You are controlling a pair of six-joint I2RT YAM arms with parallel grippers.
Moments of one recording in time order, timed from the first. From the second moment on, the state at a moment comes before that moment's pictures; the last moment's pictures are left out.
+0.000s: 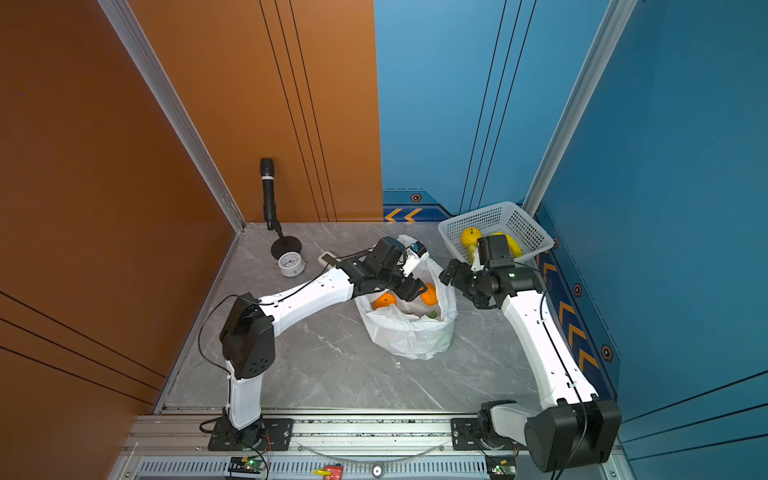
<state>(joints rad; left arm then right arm) -0.82 2.01 1.72 -0.45 0.18 -0.05 0.16 1.26 1.20 -0.93 -0.23 0.64</state>
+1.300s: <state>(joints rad) -0.83 2.38 1.96 -0.44 0.12 -0.11 0.22 1.32 1.03 -0.92 -0.07 0.63</state>
